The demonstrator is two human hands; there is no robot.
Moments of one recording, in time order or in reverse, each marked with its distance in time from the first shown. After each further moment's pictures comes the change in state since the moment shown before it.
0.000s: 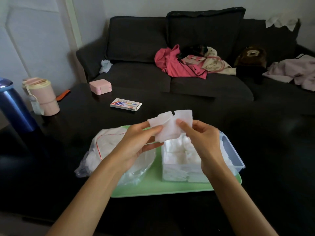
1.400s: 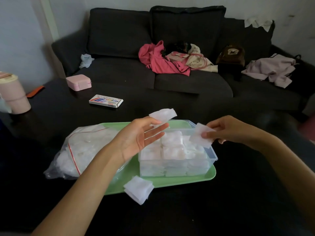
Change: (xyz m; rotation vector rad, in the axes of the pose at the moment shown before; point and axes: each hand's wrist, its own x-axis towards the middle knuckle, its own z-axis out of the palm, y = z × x) left_hand 0.017 -0.002 0.042 -0.387 -0.230 -0.204; right_hand 0.066 -0.019 -0.138 -0.736 -0.598 0.195
